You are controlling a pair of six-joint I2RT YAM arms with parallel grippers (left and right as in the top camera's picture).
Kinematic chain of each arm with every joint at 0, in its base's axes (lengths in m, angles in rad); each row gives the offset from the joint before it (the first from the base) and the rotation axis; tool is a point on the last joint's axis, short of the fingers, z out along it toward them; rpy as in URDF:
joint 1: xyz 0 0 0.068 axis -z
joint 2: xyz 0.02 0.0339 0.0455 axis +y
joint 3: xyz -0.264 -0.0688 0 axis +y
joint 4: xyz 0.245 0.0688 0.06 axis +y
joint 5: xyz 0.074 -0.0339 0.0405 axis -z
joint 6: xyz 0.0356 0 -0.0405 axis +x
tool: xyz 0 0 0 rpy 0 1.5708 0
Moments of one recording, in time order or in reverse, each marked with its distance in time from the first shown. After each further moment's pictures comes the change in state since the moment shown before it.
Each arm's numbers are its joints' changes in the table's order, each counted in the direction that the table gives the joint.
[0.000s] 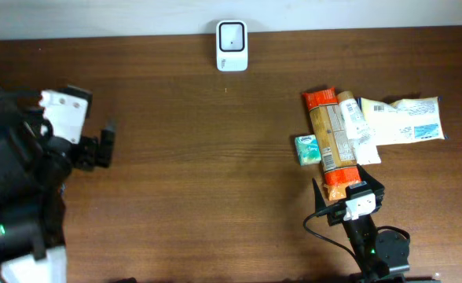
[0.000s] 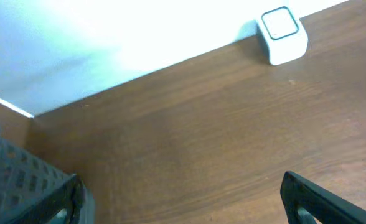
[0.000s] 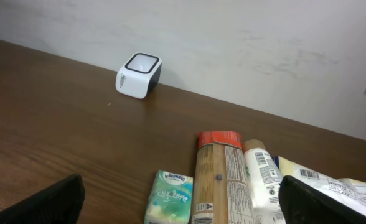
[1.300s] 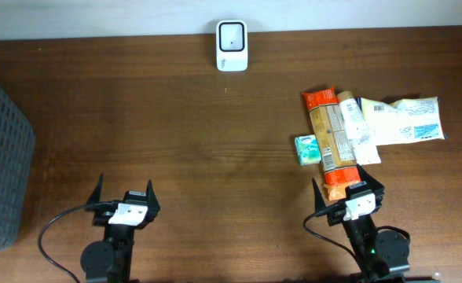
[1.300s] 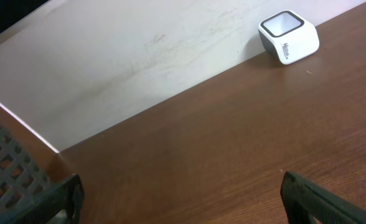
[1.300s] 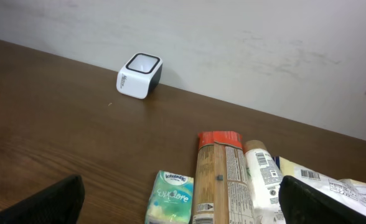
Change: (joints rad) left arm 0.167 -0.997 1.249 -0.723 -0.174 0.014; right arm 0.000 0.000 0.000 0.000 -0.003 0.000
